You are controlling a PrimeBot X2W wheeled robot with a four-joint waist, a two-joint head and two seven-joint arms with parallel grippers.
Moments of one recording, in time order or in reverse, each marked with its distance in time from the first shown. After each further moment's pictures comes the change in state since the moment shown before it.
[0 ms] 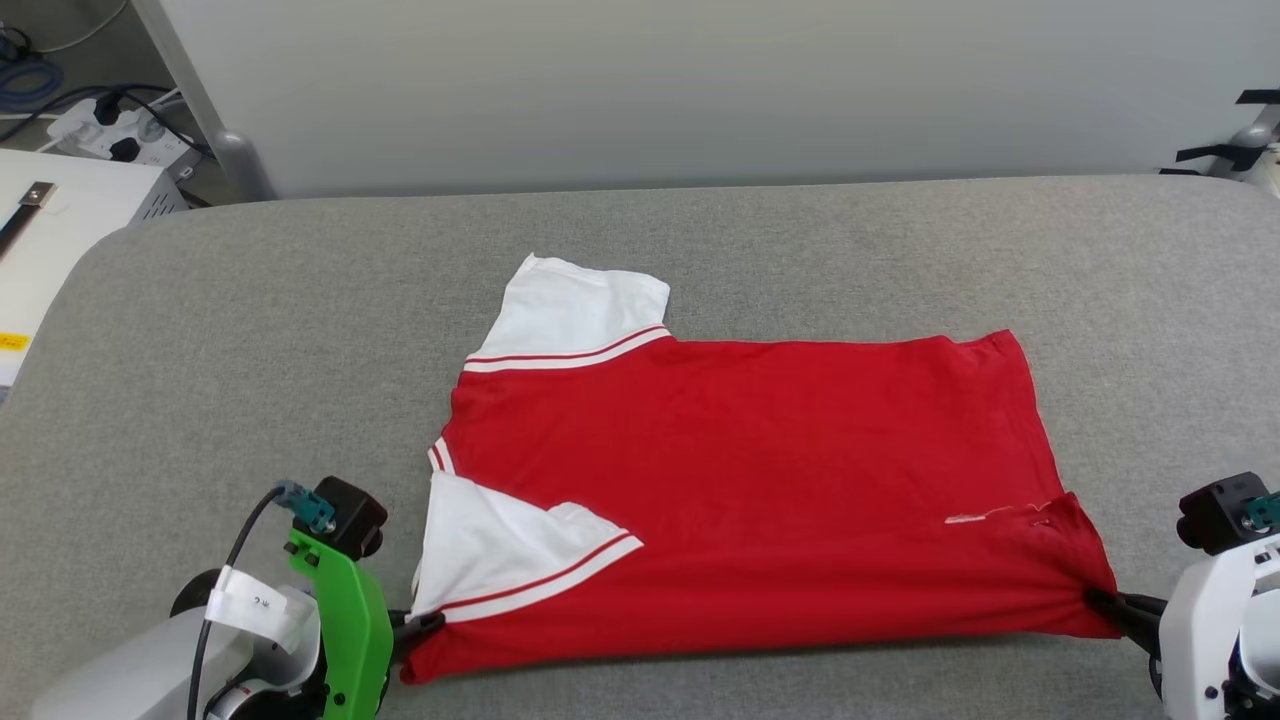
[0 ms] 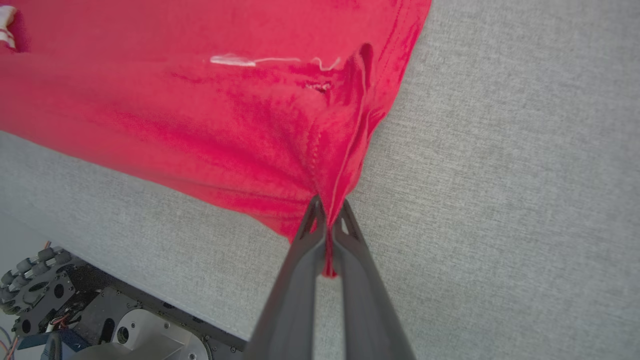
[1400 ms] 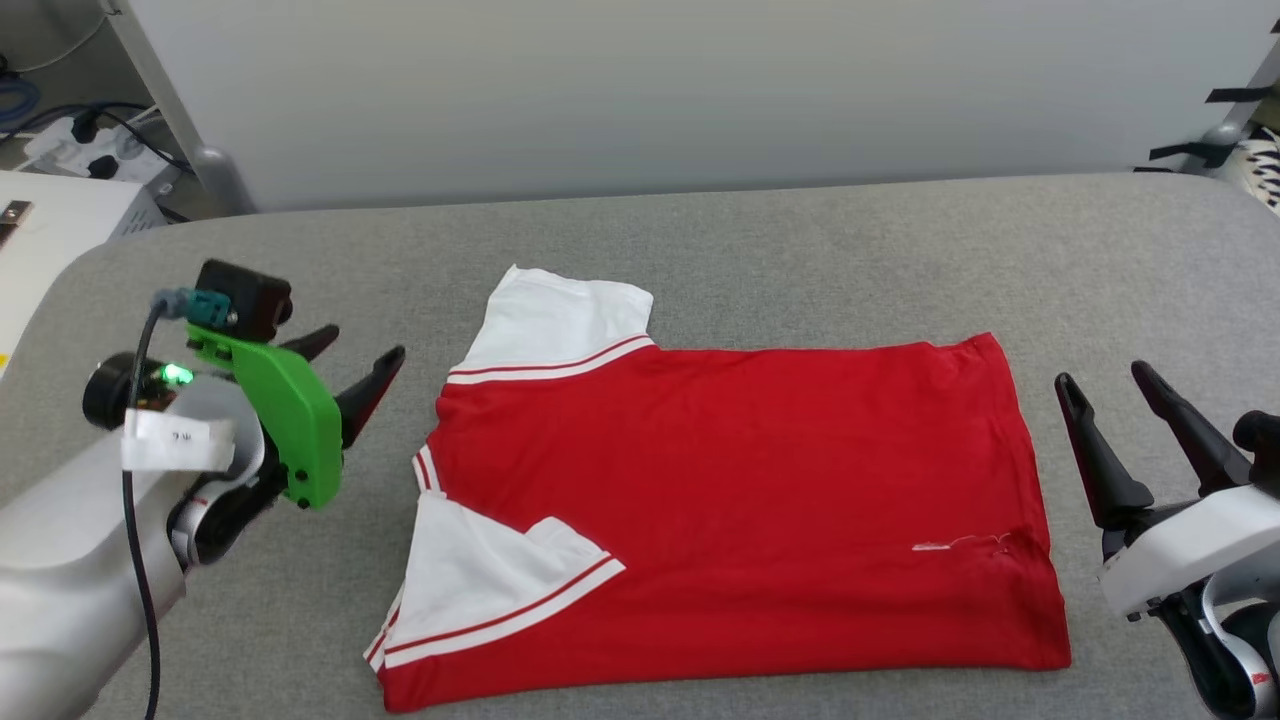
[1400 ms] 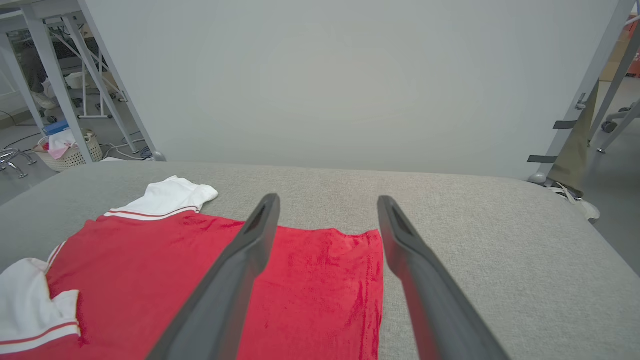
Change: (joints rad) left arm -0.204 -0.054 0.132 0.155 0.108 0.064 -0.225; right arm 0.062 0.410 -0.429 -0.211 -0.458 0.000 -0.375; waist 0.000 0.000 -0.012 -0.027
